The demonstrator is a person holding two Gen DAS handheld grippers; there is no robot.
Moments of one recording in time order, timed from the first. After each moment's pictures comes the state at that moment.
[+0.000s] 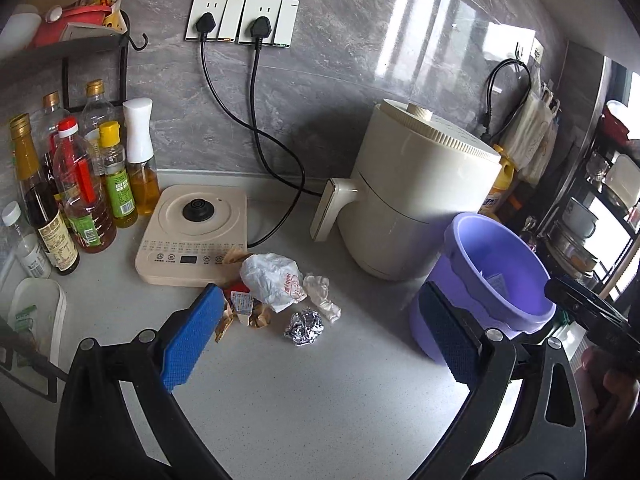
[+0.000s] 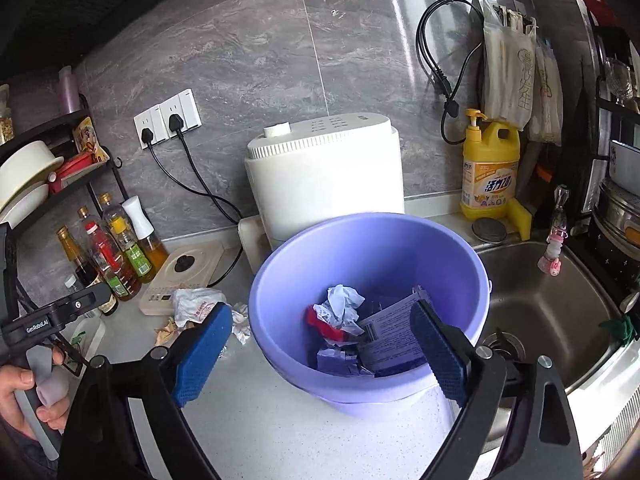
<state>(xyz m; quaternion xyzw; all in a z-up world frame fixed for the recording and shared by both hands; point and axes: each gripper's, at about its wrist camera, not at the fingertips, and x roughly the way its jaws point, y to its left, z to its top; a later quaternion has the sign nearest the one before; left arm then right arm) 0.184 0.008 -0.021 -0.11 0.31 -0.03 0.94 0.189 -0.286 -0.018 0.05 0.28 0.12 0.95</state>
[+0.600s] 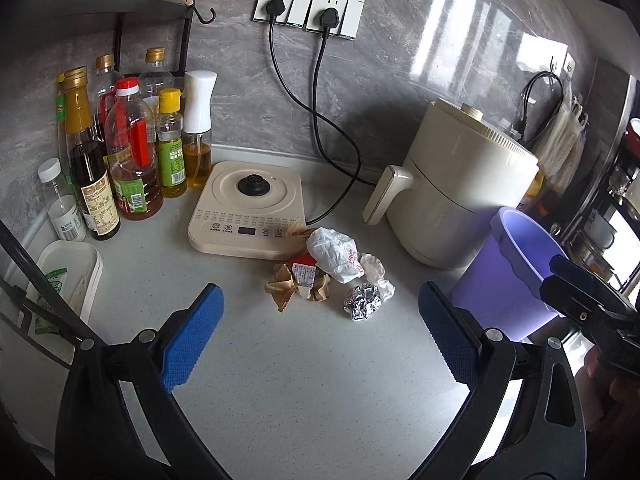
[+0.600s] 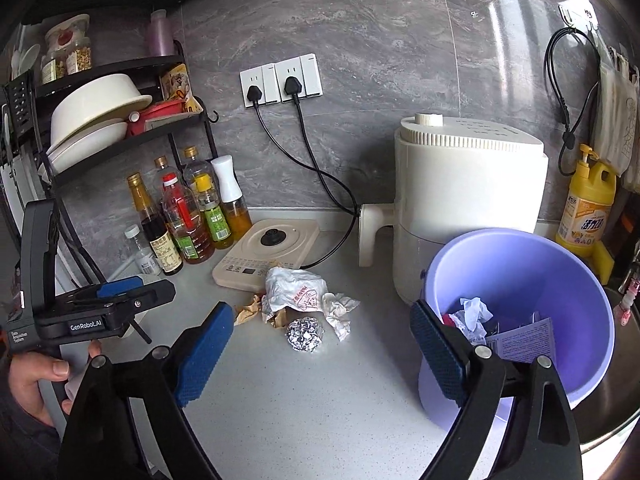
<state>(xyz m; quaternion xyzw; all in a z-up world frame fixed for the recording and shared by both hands) 0.158 0.057 -0.047 -0.13 0.32 0.01 0.94 0.180 -0.179 -0.022 -0.02 0.28 0.26 0.92</state>
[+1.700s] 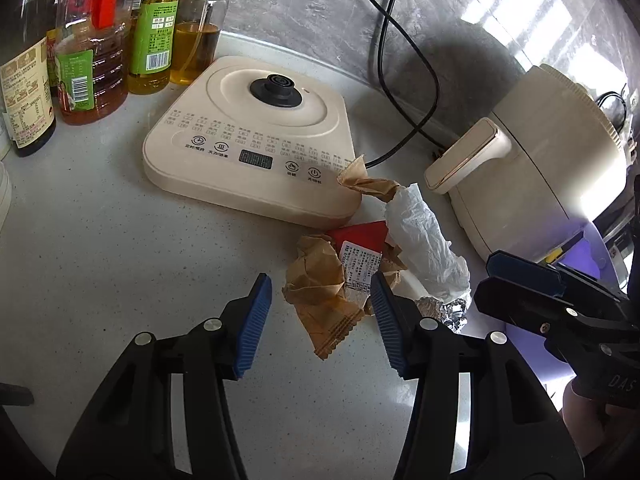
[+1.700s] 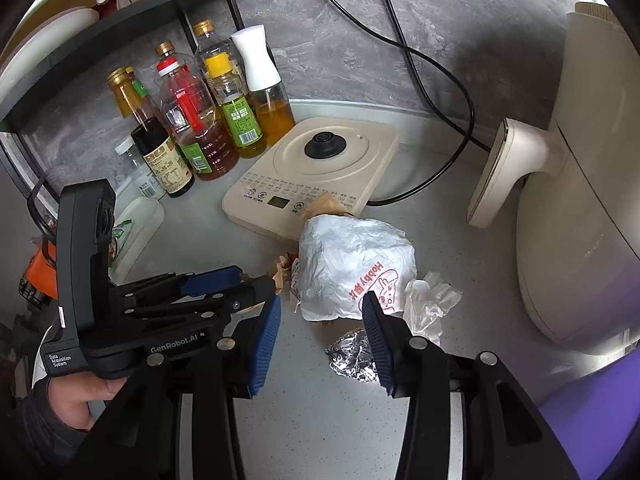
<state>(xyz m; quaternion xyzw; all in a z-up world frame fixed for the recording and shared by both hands) 0.270 0.100 -0.170 -0.24 0.41 0.00 0.88 0.307 -0.048 -0.116 -0.09 0.44 0.36 0.82</state>
